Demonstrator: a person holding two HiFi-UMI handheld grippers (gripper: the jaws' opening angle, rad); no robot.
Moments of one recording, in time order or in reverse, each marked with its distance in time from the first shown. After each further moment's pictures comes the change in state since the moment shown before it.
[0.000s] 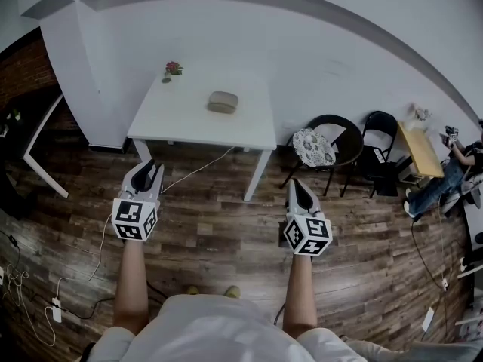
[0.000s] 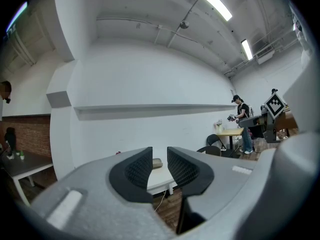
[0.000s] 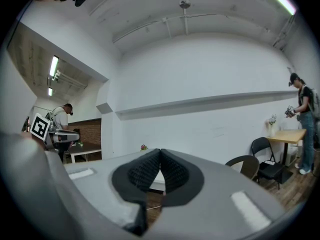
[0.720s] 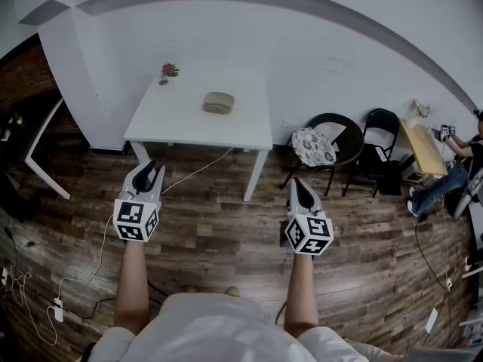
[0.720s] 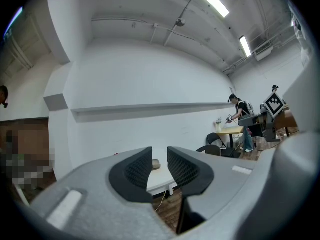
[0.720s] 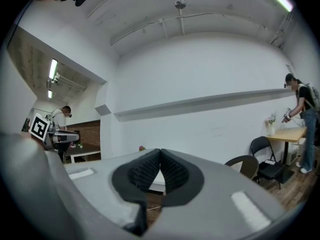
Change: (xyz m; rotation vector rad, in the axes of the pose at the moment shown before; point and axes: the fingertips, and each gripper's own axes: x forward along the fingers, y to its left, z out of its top) left arm 0.020 -0.035 0.011 0.024 0.009 0.004; right arm -0.001 -0.041 0.003 0.019 -0.007 0.006
